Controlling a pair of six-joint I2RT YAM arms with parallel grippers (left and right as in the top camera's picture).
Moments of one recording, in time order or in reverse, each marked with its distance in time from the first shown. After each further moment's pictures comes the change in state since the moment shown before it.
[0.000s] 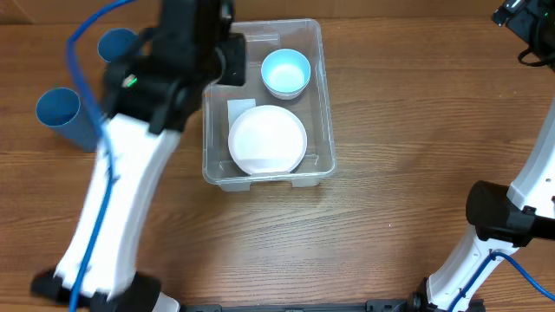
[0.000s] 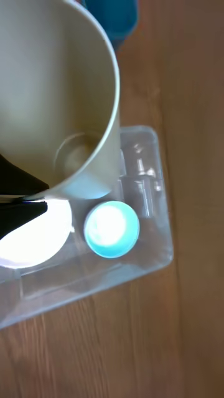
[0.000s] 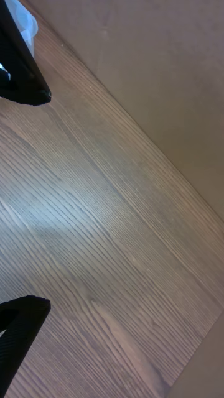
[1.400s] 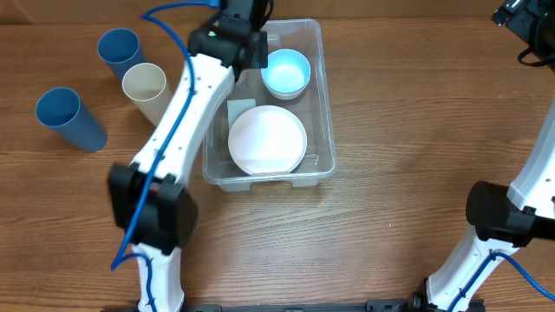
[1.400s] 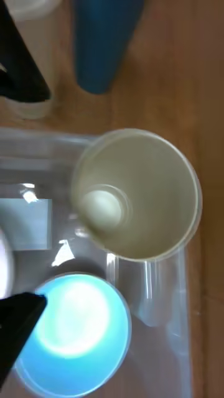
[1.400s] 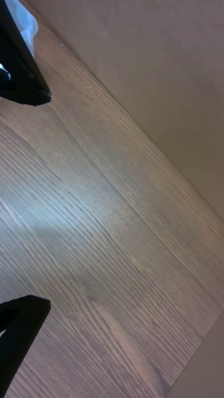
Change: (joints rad) left arm 0.023 0.397 0.030 0.151 -0.251 -0.083; right arm 0.000 0.000 0.000 0.000 0.000 0.000
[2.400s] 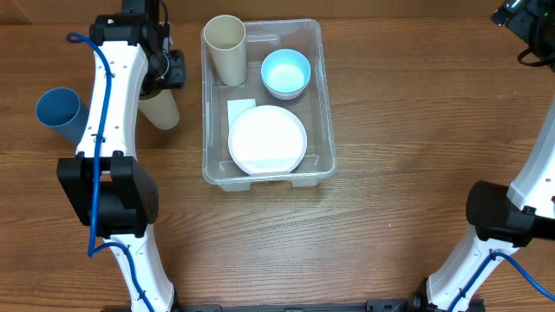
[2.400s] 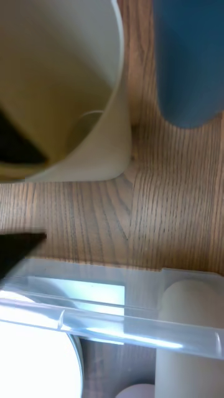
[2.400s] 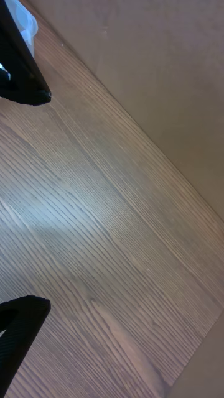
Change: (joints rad) left arm 0.363 0.068 0.027 -0.283 0.389 0.193; right arm 0.000 0.000 0.000 -0.001 0.000 0.000
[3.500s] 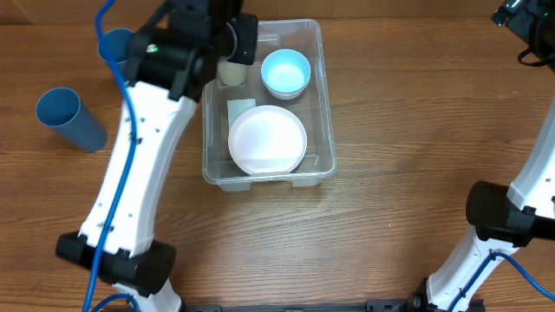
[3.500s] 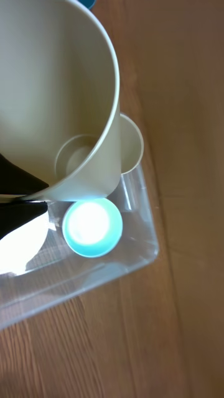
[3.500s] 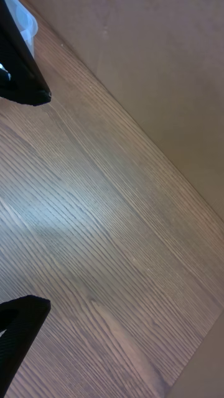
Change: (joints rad) left arm -0.367 -0.314 0.079 0.165 -0.103 -0.035; right arm 0.000 0.000 0.000 0.001 0.000 0.000
